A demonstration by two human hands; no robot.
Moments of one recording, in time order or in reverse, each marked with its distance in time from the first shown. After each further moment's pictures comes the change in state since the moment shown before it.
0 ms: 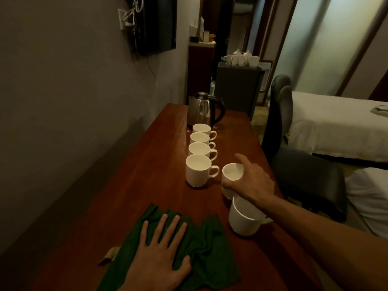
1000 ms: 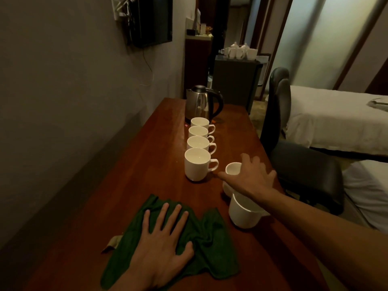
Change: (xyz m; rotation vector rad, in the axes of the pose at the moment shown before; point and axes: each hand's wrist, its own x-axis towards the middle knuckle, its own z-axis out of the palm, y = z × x) left_hand 0.010 0.003 -0.018 -0.020 -0.124 -0.034; right_hand 0.002 -0.004 0.009 -0.234 -0.061 0.136
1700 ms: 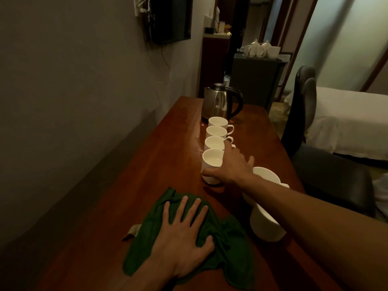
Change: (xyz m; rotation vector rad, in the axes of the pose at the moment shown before) left_hand 0.032 0.002 -0.024 -0.158 -0.144 -0.004; right_hand 0.043 -0.083 0.032 0.076 -0.117 -0.240
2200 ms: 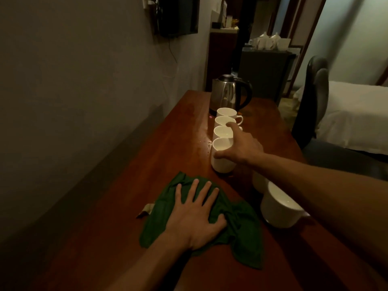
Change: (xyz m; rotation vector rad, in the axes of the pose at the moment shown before) left_hand 0.016 -0.001 0.007 -0.032 0.024 -0.010; right_hand 0.008 -0.001 -0.007 0.145 0.078 -0.114
